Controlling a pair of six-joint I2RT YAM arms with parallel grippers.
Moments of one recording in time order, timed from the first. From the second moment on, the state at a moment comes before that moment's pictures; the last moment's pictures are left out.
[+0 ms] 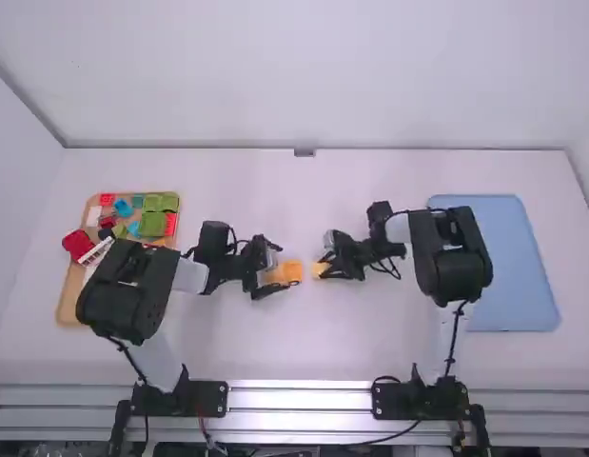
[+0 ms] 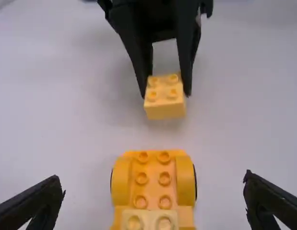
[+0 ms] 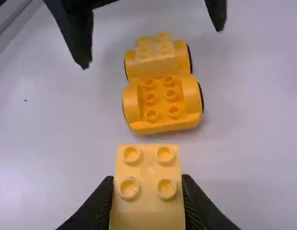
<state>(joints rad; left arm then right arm) -0.16 1.81 0.56 0.40 0.96 0.87 0.18 2.14 1.09 -0.58 -1.08 -1.46</state>
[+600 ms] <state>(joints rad) -0.18 1.93 0.59 0.36 0.89 0.94 0.31 2.14 1.18 -0.64 -1.08 -1.49</state>
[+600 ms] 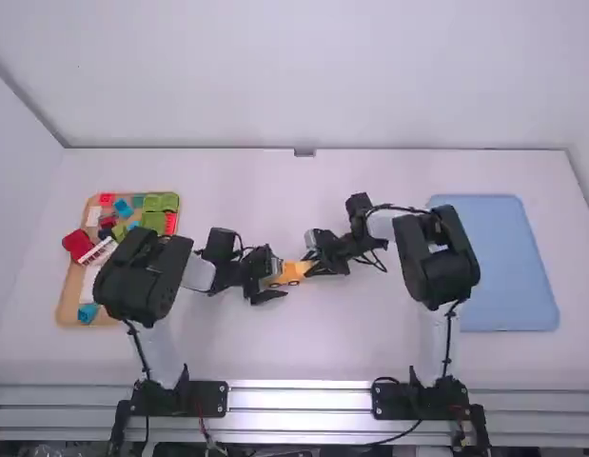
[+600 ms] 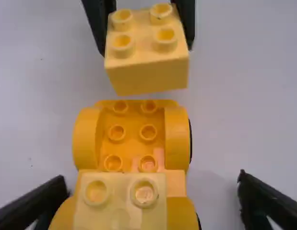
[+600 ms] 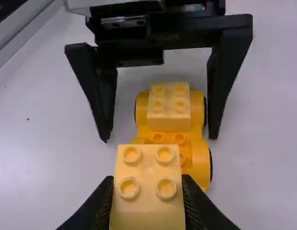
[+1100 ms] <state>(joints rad) -0.18 1.93 0.59 0.37 0.88 0.95 0.41 2.13 1.18 -0.50 -0.97 -1.31</state>
